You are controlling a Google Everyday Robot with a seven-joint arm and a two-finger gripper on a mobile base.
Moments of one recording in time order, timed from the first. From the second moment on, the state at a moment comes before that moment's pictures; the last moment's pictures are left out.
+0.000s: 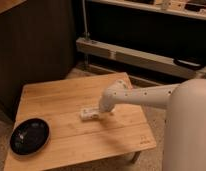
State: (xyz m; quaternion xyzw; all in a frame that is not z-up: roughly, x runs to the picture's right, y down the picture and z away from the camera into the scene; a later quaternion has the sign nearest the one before) arm -0.036 0.120 0.862 -0.23 -0.16 -0.02 0.96
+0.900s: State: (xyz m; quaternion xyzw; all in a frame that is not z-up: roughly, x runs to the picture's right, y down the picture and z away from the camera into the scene) arm -0.238 0.102 0.665 -0.21 -0.36 -0.22 0.88
